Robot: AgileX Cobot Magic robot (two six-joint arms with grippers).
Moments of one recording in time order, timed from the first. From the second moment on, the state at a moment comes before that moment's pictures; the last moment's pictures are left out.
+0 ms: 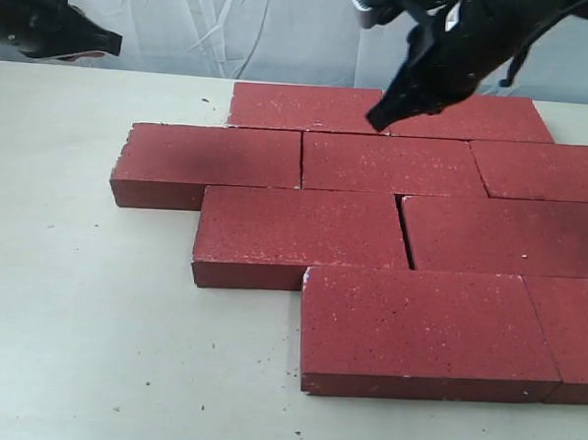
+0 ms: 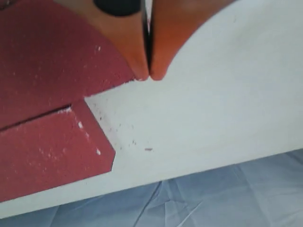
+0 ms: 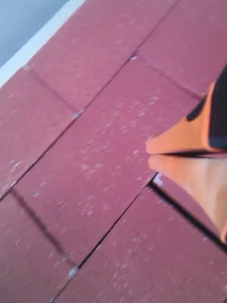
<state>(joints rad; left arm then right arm) -0.02 1.75 -1.25 -0.79 0.42 0.91 0.39 1.74 -1.39 -0.07 0.74 -0.34</state>
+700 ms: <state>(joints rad) -0.02 1.28 -1.13 0.14 0.62 0.15 0.02 1.35 -1.18 -0.10 0.74 -0.17</state>
